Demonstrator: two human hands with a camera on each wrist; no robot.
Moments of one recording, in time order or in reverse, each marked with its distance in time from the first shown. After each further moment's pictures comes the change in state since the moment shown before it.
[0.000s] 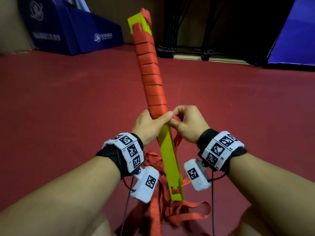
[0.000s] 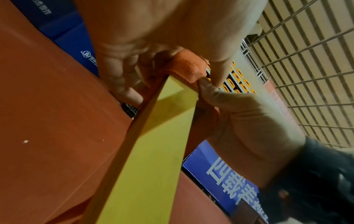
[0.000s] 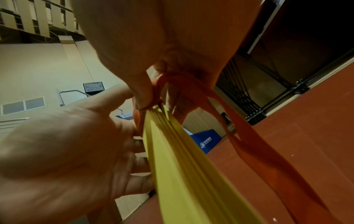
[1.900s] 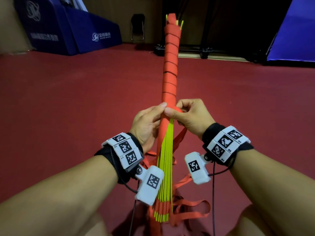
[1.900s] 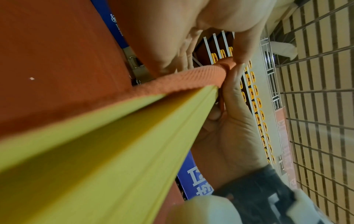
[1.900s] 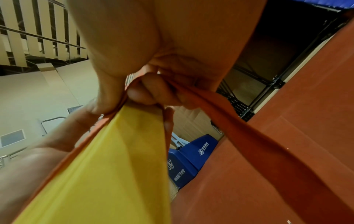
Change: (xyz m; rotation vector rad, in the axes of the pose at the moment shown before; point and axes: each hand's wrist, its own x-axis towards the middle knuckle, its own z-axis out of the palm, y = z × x) left_hand -0.019 0.022 0.012 -0.680 -0.118 -0.107; right_hand 0.003 -0.002 -0.016 0.486 -0.037 0.032
